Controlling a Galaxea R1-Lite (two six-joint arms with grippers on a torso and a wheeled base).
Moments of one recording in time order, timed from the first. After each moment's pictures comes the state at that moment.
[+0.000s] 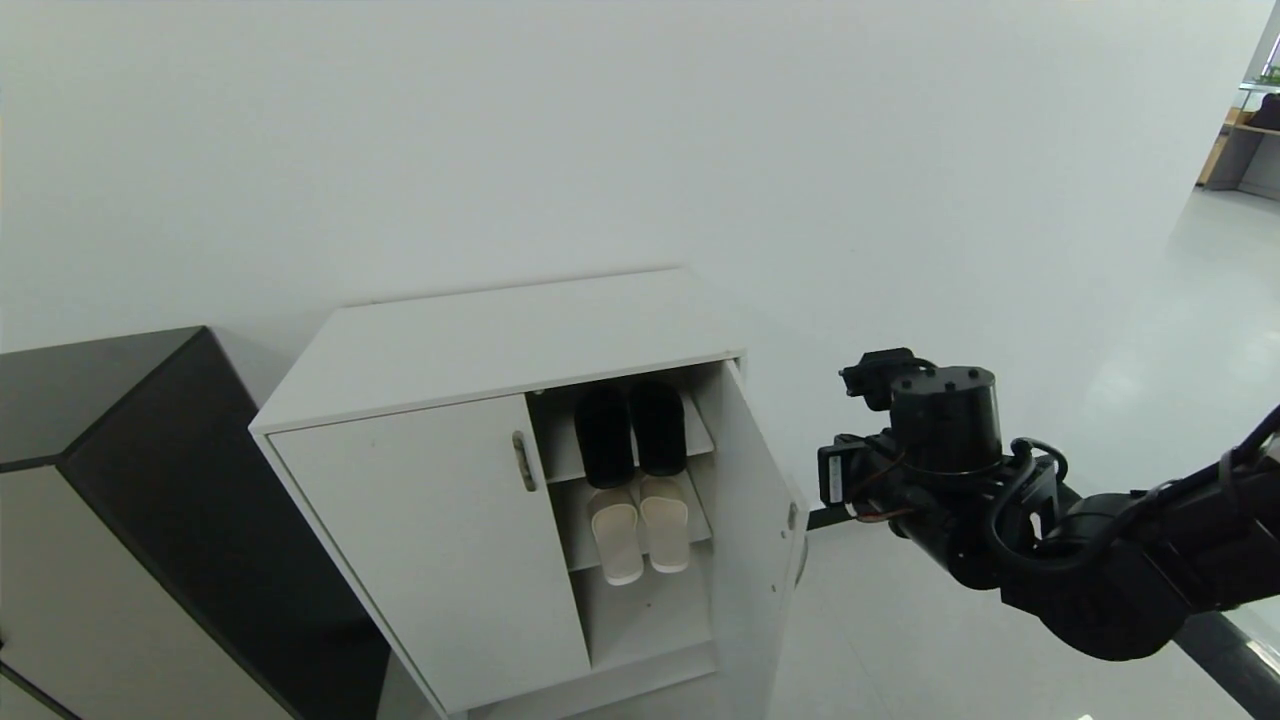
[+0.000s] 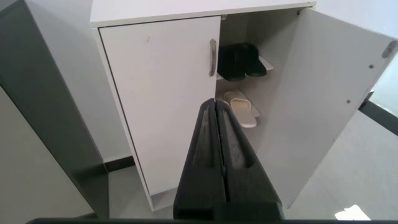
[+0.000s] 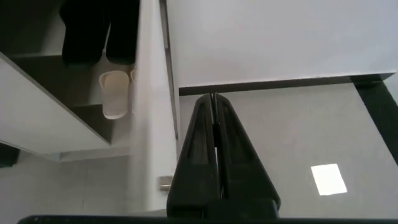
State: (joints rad) left arm 0.00 0.00 0.00 0.00 -0.04 -0.01; right arm 0.65 1.89 -0.87 -0.70 -0.49 0.12
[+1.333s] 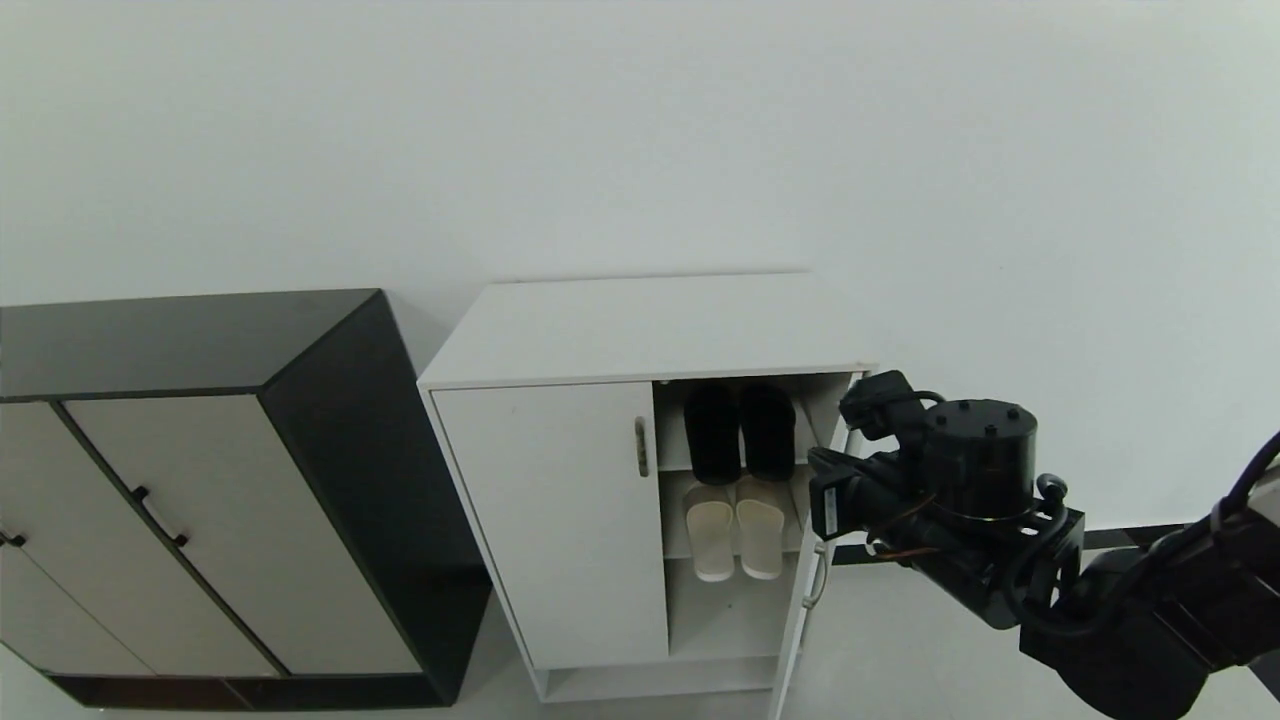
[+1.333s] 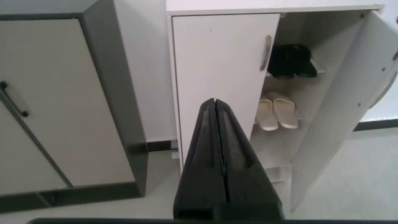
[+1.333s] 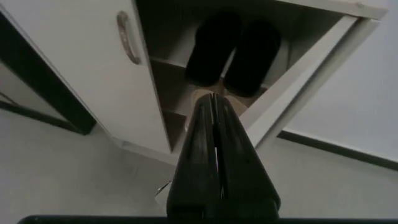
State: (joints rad) left arm 0.00 0.00 0.00 0.00 -0.04 -0.01; right arm 0.65 1.90 -0.71 -0.99 -0.28 0.02
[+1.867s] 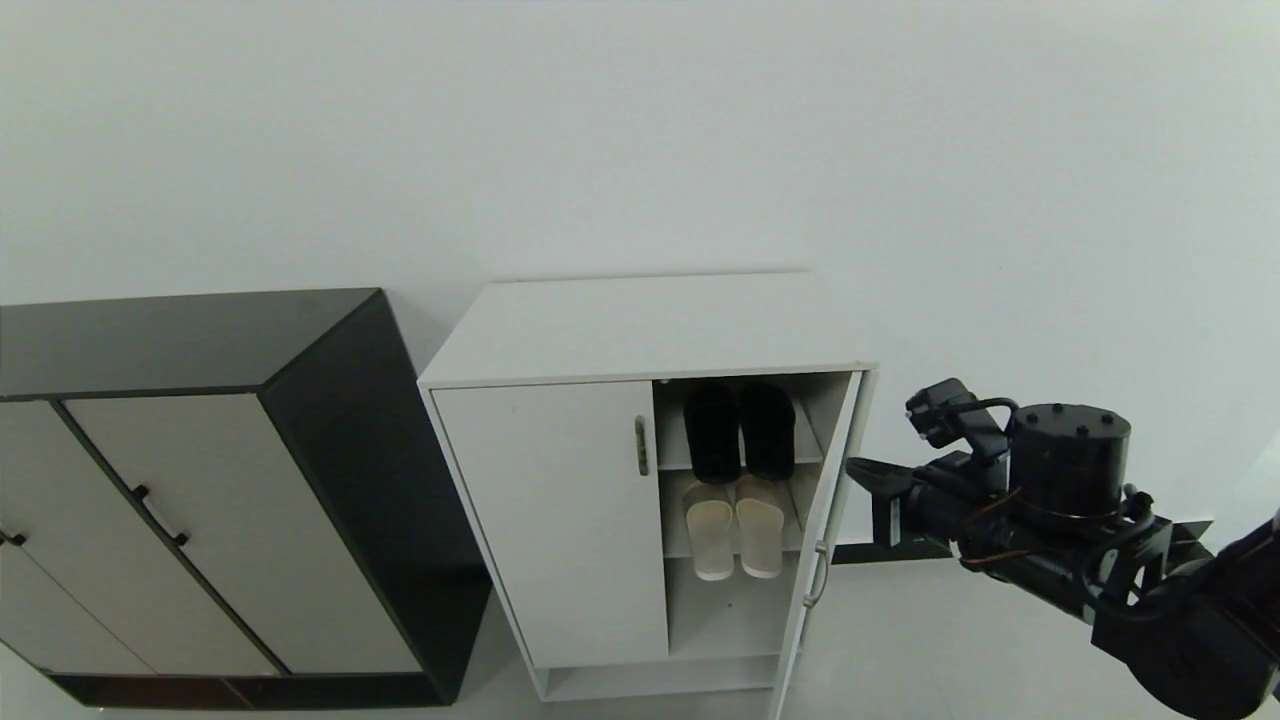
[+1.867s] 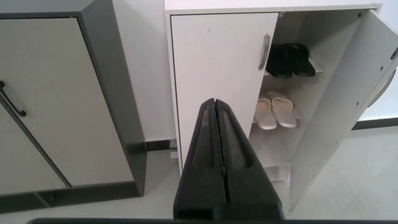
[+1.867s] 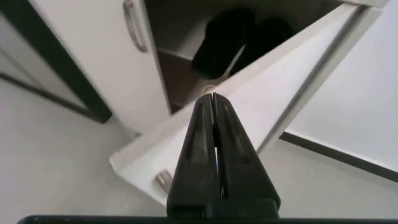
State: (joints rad) left arm 0.00 0.00 0.00 0.00 -0.04 -0.01; right arm 0.48 1.86 -0.57 -1.07 0.03 -0.02
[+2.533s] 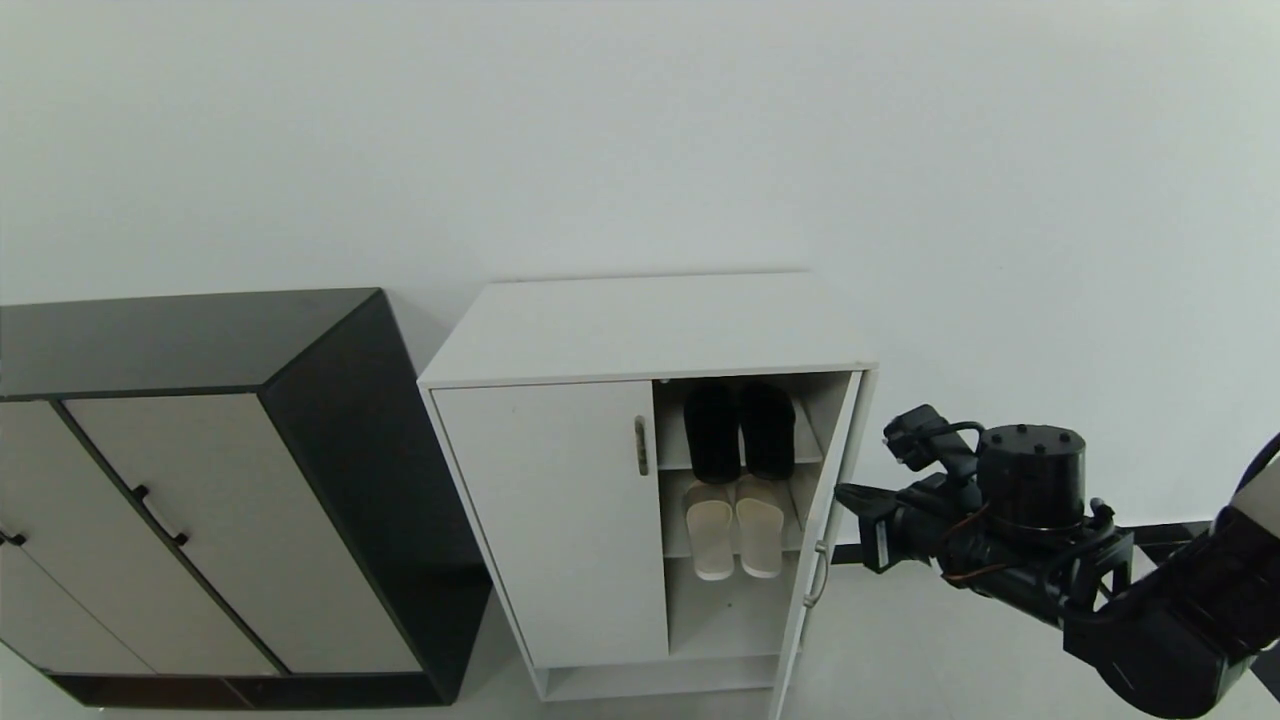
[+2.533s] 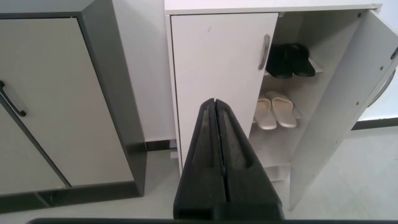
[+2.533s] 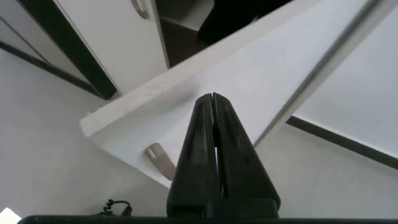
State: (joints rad) left arm 0.00 0.00 0.00 0.00 -0.04 -0.01; right arm 0.48 1.94 -0.58 -1.07 0.05 -0.03
